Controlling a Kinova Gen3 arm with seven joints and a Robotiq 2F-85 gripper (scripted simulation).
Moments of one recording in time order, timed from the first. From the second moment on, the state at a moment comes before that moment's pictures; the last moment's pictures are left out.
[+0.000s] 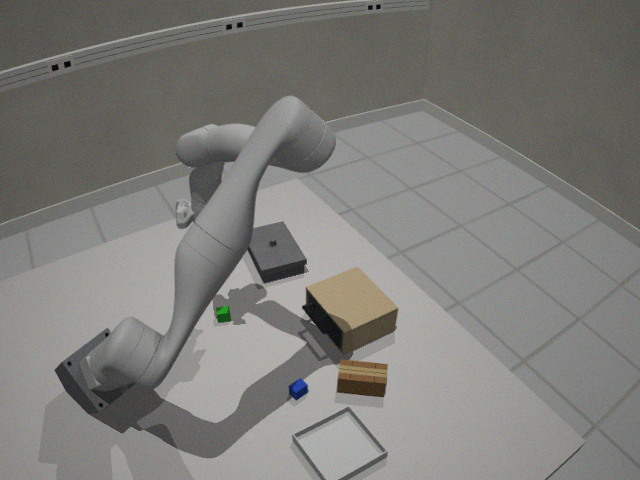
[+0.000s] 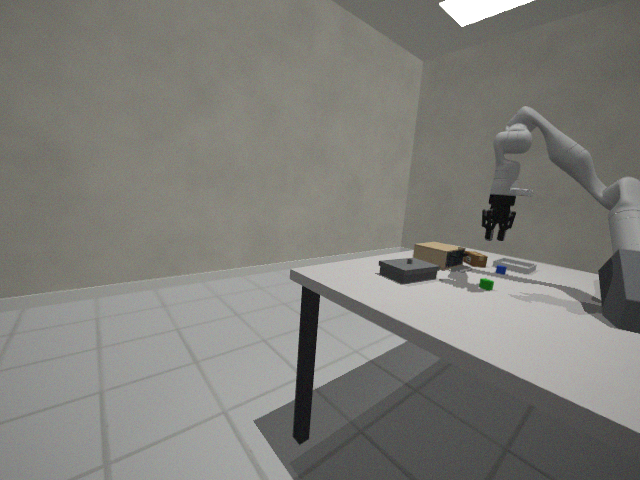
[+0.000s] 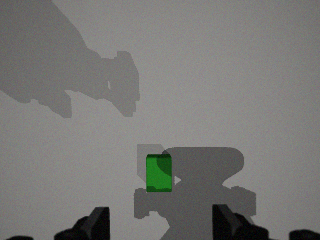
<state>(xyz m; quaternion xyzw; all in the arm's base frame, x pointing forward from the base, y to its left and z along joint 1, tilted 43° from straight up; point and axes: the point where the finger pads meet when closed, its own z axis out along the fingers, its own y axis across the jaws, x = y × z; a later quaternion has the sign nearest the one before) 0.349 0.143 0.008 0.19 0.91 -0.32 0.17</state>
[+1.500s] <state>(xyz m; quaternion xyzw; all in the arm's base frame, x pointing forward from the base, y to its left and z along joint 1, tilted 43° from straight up) 0.357 0.109 -0.031 0.19 0.91 -0.32 0.17</state>
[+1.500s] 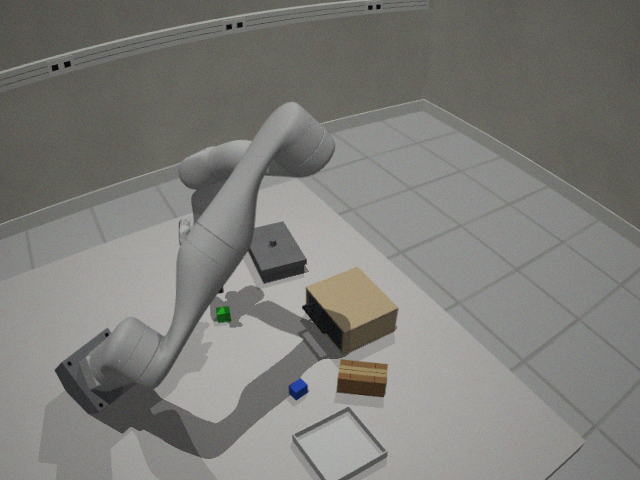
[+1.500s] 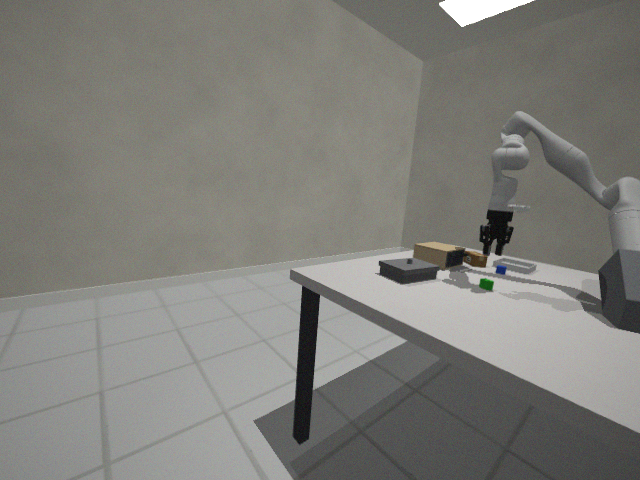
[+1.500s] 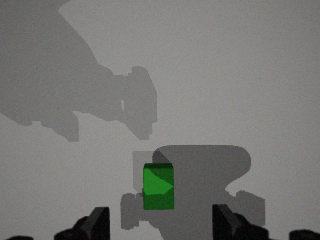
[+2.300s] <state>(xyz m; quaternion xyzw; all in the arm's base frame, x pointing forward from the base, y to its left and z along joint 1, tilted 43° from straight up) 0.369 0.066 -0.079 0.19 0.91 -0.32 0.17</state>
